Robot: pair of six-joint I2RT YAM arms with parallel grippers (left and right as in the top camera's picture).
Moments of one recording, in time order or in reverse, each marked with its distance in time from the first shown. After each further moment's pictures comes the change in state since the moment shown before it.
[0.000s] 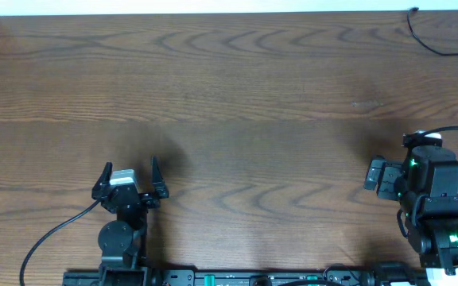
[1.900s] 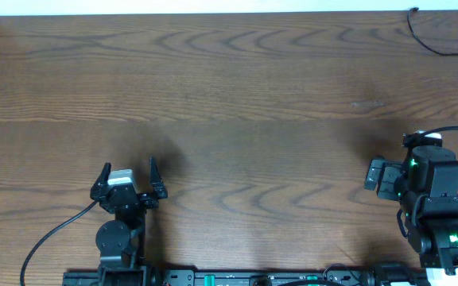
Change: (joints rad) left arm 0.045 0.000 0.002 -0.008 0.051 0.000; right arm 0.000 0.000 0.000 0.000 0.000 0.000
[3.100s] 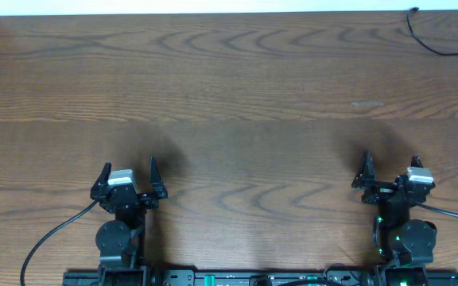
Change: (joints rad) left arm 0.000 0.000 0.000 0.000 0.004 0.000; right arm -0.006 -0.651 -0.788 0.948 -0.064 -0.051
